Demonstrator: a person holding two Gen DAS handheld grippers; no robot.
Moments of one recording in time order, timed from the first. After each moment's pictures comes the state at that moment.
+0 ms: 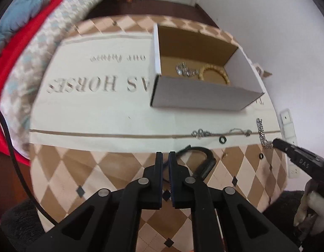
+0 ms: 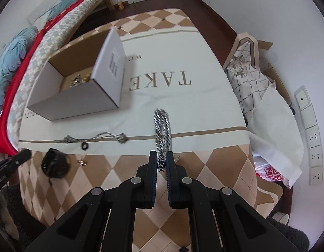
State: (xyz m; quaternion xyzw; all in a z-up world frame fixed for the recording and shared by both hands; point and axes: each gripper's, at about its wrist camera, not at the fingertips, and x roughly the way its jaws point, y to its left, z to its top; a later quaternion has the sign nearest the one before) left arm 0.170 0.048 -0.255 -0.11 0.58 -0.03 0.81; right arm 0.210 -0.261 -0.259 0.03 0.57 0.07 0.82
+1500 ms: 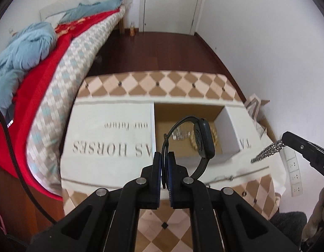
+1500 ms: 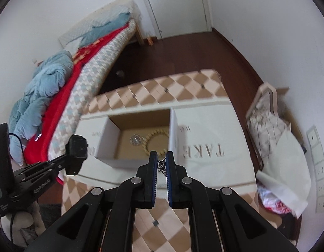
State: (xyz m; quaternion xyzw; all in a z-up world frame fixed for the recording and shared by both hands) left arm 0.203 0.044 -0.149 -0.06 0.48 0.00 0.88; right arm 0.228 -0.218 -0.119 0.06 0.45 0.16 0.88
